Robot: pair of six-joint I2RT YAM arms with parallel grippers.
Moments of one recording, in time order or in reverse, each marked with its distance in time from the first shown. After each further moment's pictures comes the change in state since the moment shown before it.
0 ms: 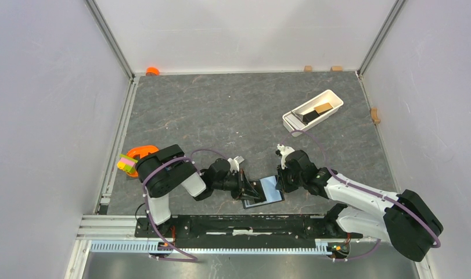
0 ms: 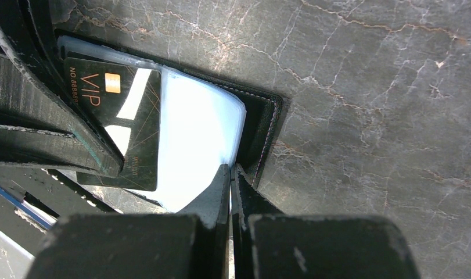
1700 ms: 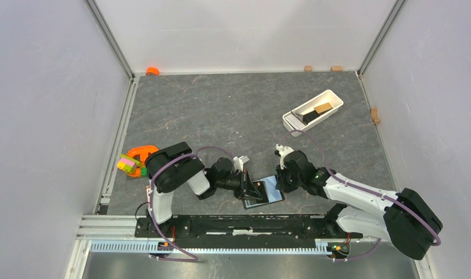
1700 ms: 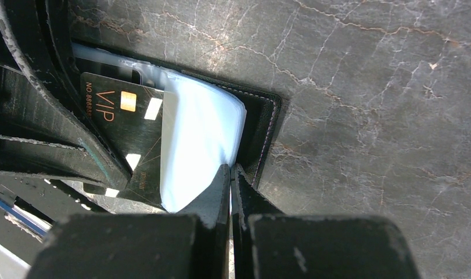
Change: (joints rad) left arm 0.003 0.094 0.050 0.085 0.090 0.078; right arm 0.030 0.011 0.013 -0.012 0.037 0.003
